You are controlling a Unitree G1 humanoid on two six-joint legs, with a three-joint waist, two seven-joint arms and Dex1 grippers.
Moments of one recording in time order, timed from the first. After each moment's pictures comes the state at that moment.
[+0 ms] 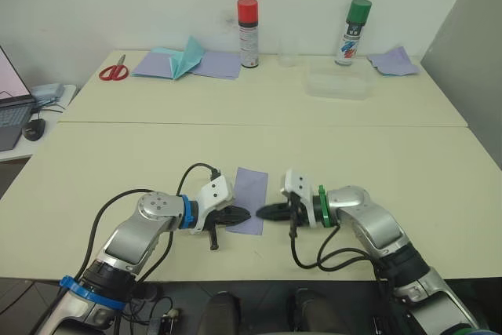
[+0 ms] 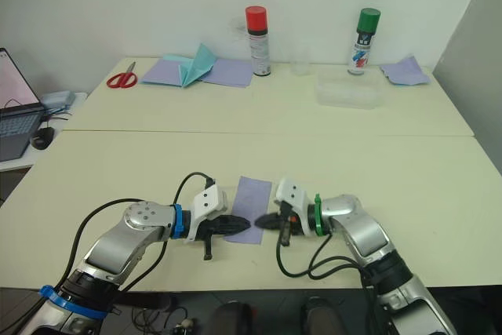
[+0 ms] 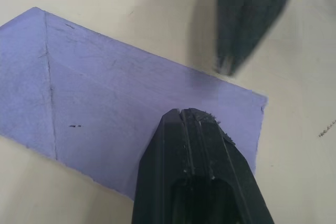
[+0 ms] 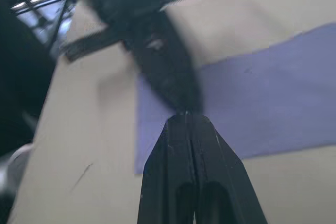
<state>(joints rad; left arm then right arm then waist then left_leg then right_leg) -0.27 0.66 -0.27 -0.08 -0.21 0.42 -1.05 -0.44 -0.29 0.36 -0.01 0.18 0.51 0.99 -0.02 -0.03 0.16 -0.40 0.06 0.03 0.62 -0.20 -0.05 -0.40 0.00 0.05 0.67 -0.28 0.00</state>
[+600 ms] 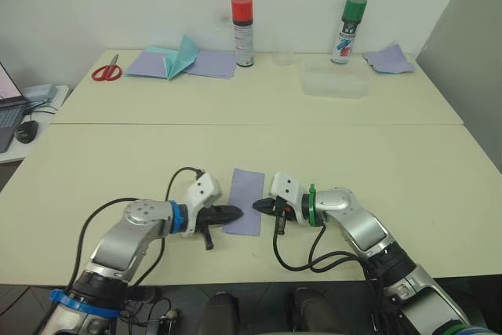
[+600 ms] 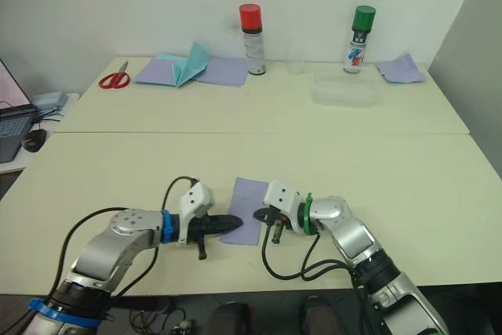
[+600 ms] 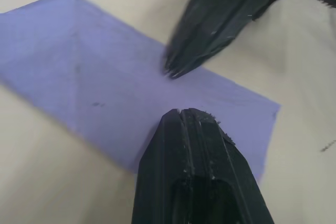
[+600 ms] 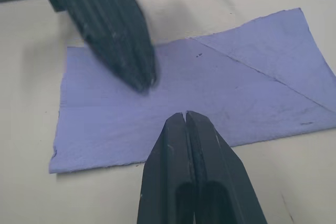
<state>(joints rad) -0.19 0.67 -0.08 -0.12 -0.34 0.54 -0.99 -0.45 -0.29 0.45 0.09 0.04 0.34 0.87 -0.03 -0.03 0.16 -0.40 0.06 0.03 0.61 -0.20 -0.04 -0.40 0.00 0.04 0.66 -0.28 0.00</state>
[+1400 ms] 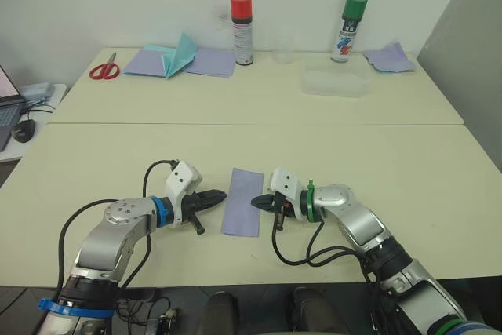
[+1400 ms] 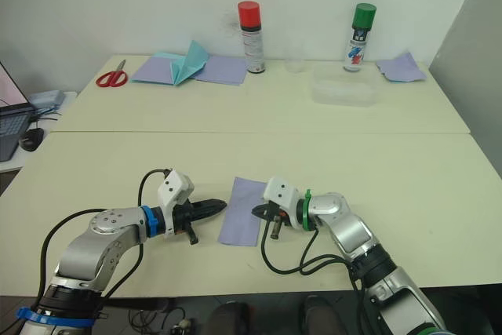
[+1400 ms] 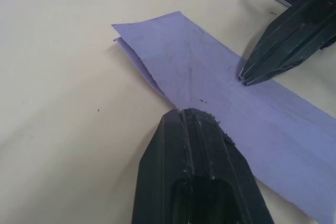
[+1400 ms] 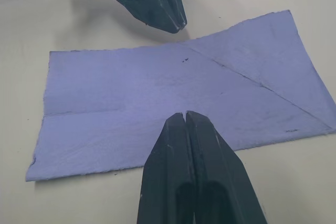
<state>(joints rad) -0.17 0.63 -0.01 -0.10 -0.34 0.52 -0.91 -0.48 -0.28 0.45 0.14 0.06 0.33 0.88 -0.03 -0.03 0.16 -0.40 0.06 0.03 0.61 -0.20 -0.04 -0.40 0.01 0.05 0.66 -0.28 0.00</state>
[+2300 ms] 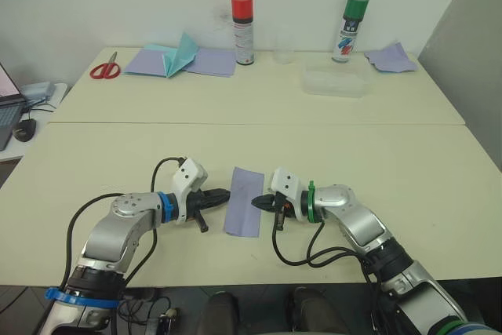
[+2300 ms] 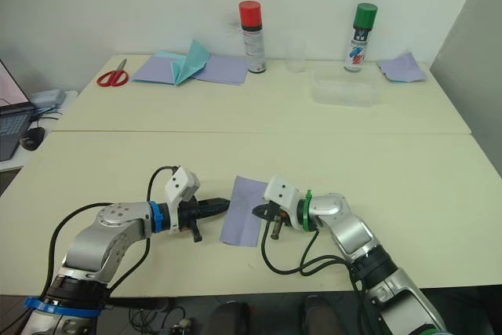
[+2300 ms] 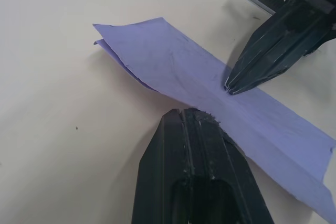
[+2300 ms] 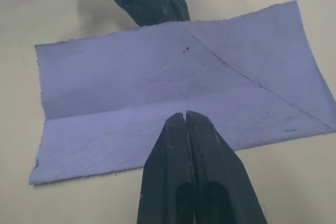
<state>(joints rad) -0.24 0.63 -0.04 -0.07 -0.36 0.55 -0.96 -0.47 -0.28 0.44 0.13 0.06 0.34 0.87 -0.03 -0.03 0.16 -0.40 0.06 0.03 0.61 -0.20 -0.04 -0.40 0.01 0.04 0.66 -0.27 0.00</state>
